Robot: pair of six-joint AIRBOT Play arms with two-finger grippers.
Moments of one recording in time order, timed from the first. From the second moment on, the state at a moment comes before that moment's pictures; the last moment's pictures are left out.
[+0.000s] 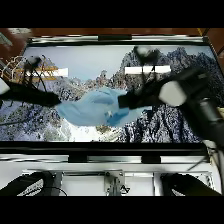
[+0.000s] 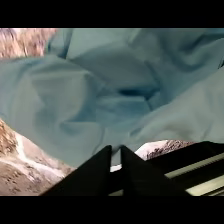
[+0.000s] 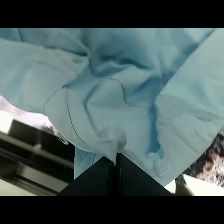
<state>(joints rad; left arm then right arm) -0.09 -1.10 1.10 1.19 -1.22 -1.39 0.65 -1.16 1.37 -1.51 1.32 1.89</state>
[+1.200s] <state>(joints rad) -0.40 -1.47 1.03 0.81 -0.80 -1.36 0.78 -1.27 1.10 -1.69 1.38 2.03</state>
